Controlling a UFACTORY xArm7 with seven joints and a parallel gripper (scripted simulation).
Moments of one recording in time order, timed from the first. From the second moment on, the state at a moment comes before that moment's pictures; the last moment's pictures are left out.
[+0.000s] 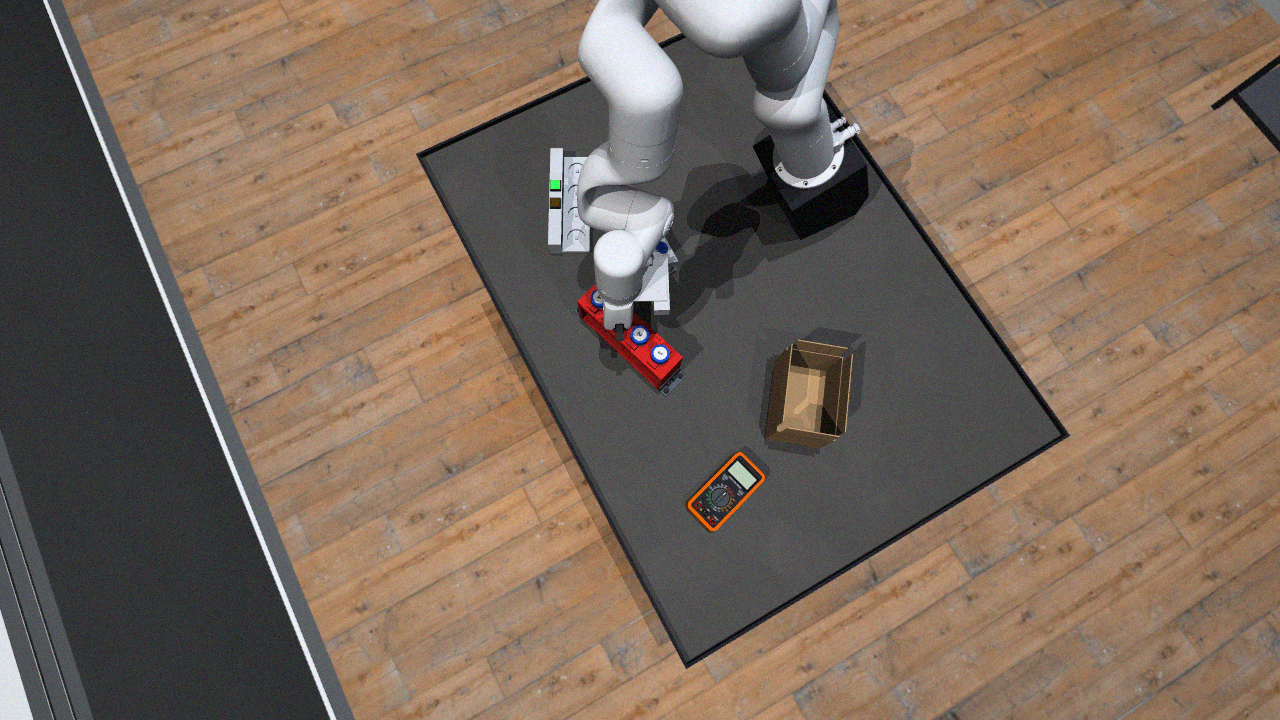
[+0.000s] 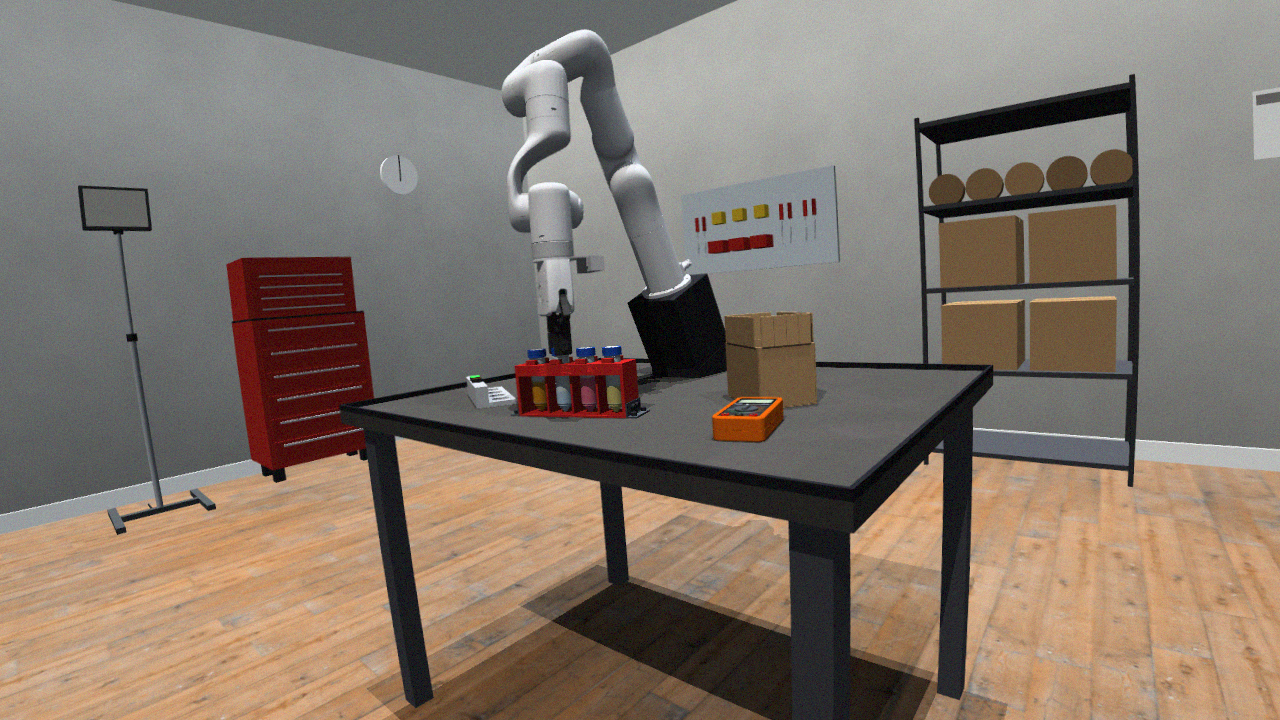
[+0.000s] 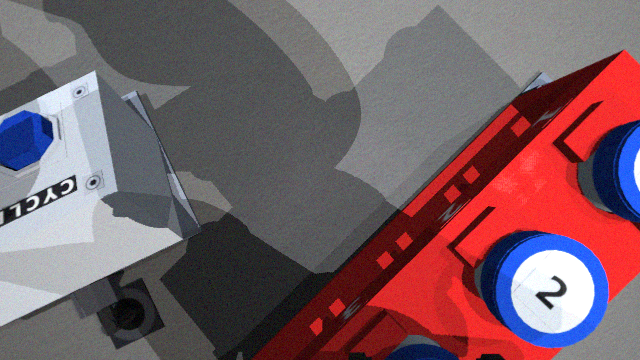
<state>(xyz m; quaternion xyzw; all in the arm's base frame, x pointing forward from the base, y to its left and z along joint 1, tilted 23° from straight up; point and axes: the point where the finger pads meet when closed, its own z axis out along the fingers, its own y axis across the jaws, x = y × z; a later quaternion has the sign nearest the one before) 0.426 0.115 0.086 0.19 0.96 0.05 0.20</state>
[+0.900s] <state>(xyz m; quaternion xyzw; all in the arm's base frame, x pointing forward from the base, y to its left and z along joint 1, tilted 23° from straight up) 0.426 0.114 0.086 0.58 0.79 0.13 0.14</state>
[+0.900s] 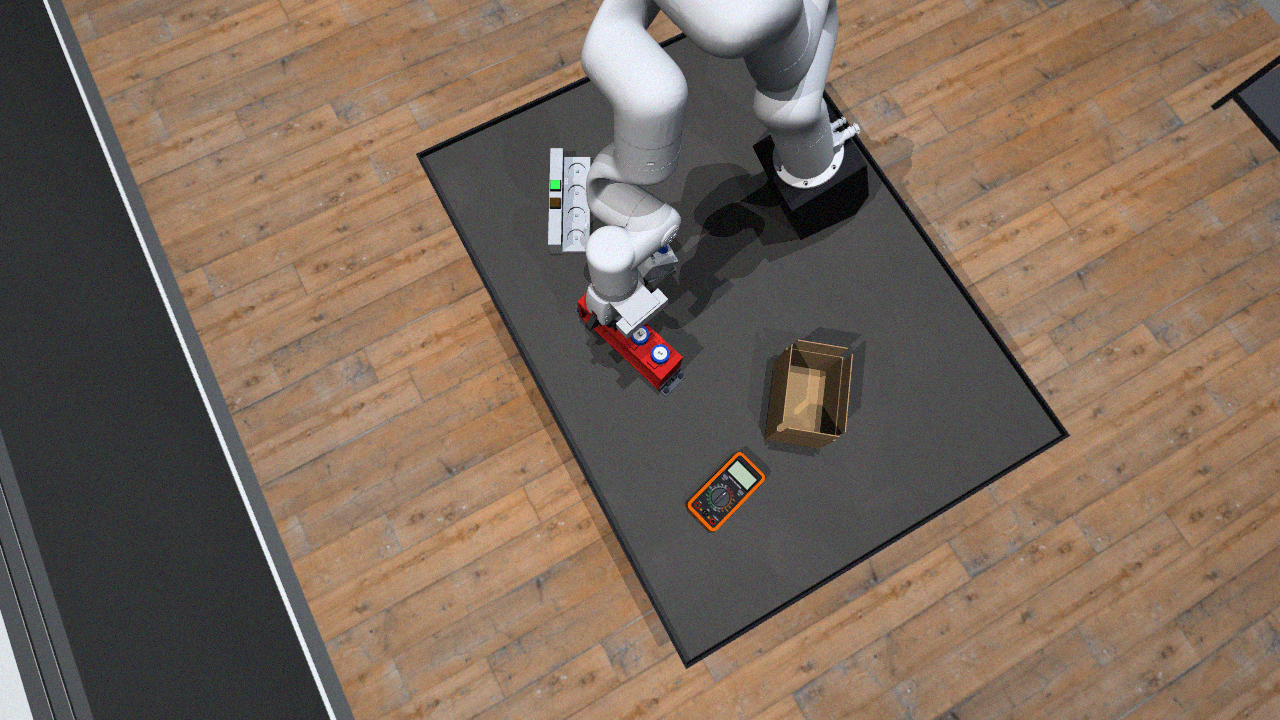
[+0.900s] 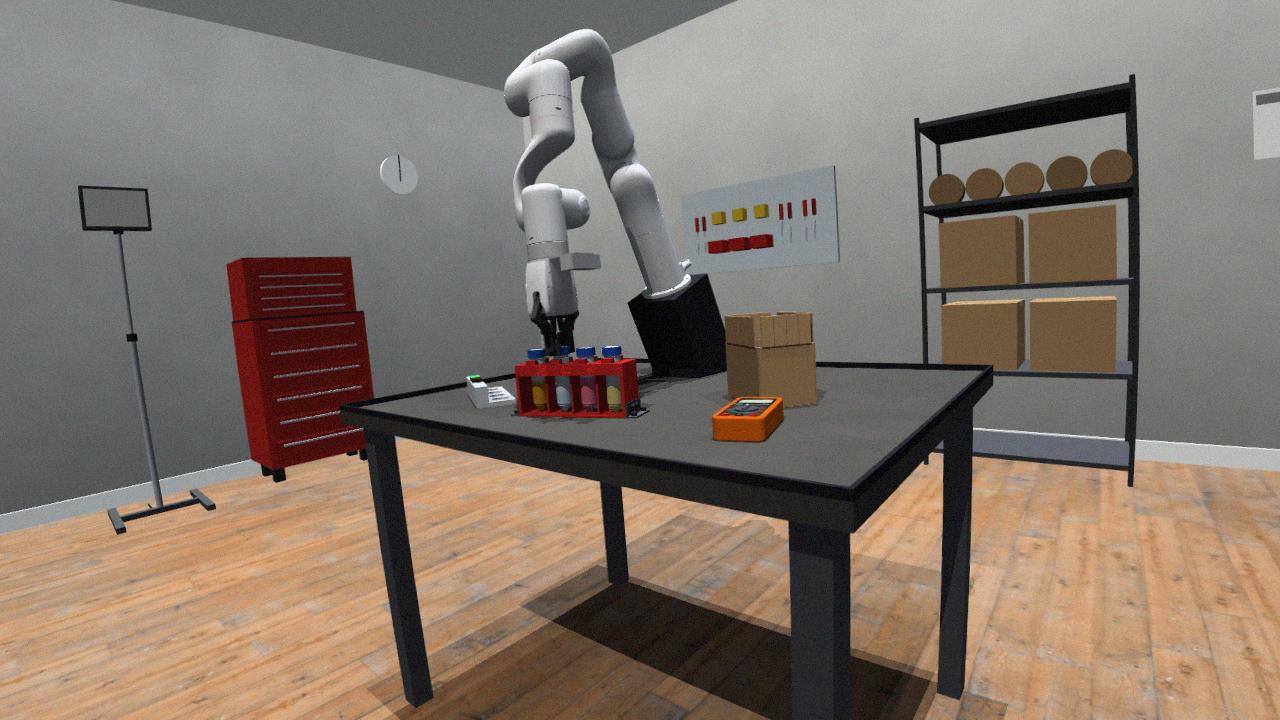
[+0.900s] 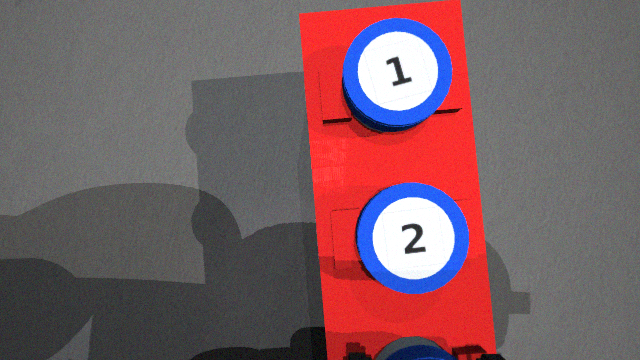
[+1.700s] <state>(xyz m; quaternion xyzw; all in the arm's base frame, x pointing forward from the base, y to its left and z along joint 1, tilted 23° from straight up) 0.425 0.117 0.084 0.81 0.55 0.17 0.09</state>
